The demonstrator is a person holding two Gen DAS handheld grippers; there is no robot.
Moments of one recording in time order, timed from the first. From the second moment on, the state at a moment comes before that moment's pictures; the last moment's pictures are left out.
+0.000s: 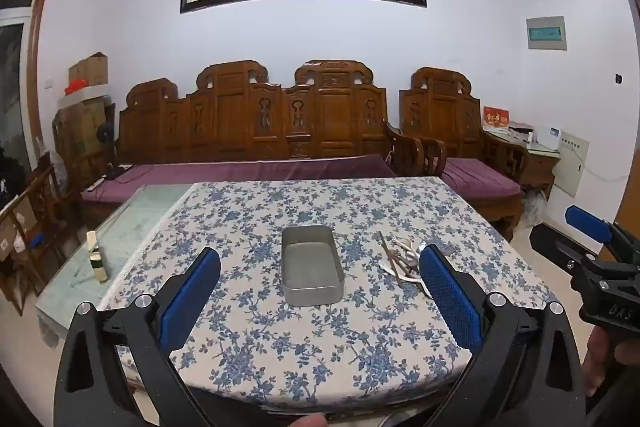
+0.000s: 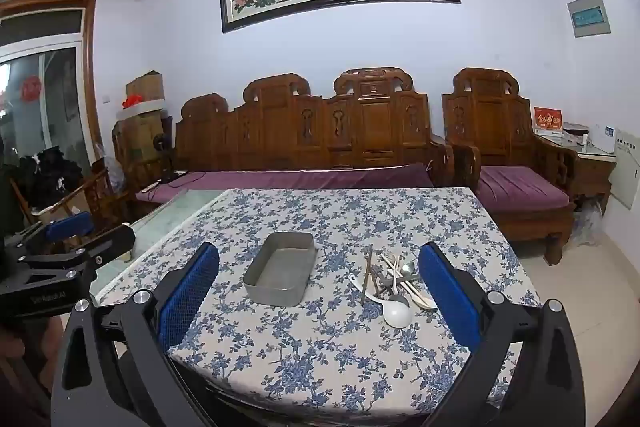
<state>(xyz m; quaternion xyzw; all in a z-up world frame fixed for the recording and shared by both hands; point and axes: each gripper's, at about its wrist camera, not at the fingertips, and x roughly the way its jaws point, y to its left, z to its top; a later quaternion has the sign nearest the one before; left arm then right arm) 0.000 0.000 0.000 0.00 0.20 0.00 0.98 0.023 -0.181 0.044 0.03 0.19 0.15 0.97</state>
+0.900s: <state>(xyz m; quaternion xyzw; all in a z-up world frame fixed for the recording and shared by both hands) -0.002 -0.003 0.004 0.01 0.20 0.00 0.98 0.025 -0.182 0.042 0.03 0.20 0.15 0.97</state>
